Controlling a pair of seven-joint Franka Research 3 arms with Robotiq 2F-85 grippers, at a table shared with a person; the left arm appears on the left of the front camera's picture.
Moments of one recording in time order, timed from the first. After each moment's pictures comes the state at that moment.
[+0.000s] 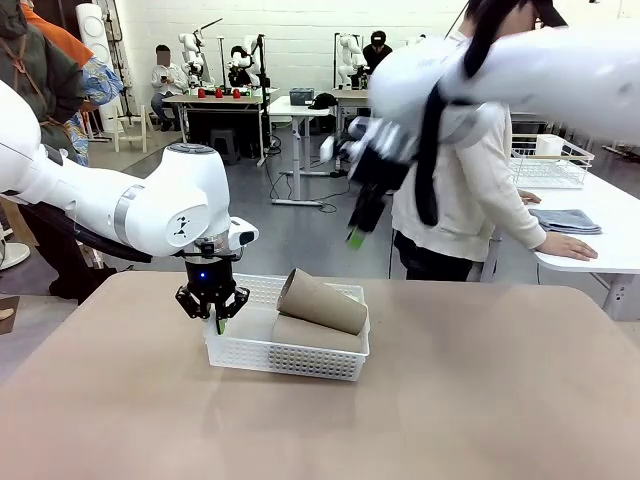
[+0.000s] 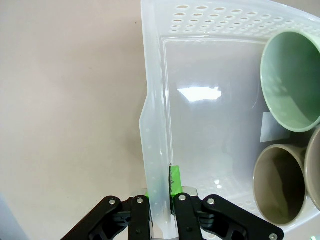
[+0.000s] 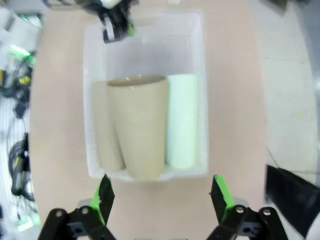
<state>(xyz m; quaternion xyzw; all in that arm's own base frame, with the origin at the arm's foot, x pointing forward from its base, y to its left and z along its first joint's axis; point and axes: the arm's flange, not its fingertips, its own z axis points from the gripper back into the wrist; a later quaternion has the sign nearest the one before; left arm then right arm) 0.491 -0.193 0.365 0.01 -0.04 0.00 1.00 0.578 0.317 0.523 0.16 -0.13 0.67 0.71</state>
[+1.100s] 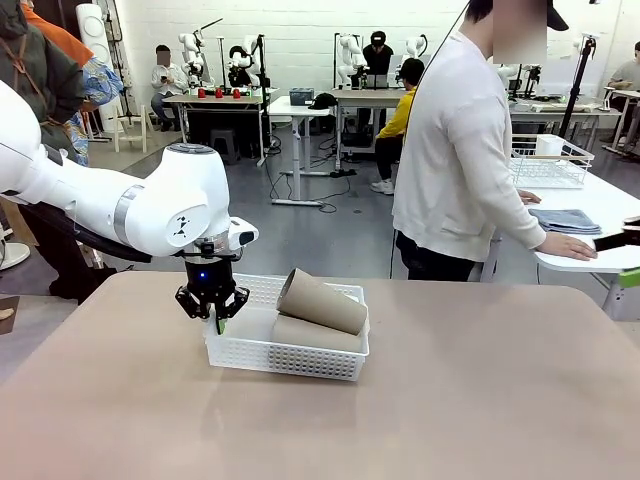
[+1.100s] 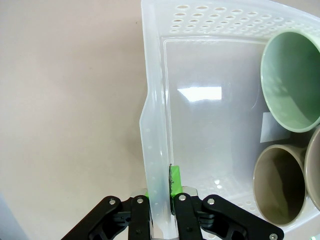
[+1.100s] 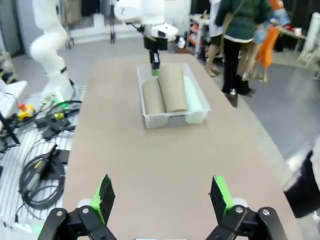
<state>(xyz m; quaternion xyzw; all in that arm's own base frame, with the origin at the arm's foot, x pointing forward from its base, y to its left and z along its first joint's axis) 0.491 -0.193 0.365 0.01 -0.04 0.00 1.00 0.393 -0.120 0.472 0.34 -0.43 0.55 0.64</state>
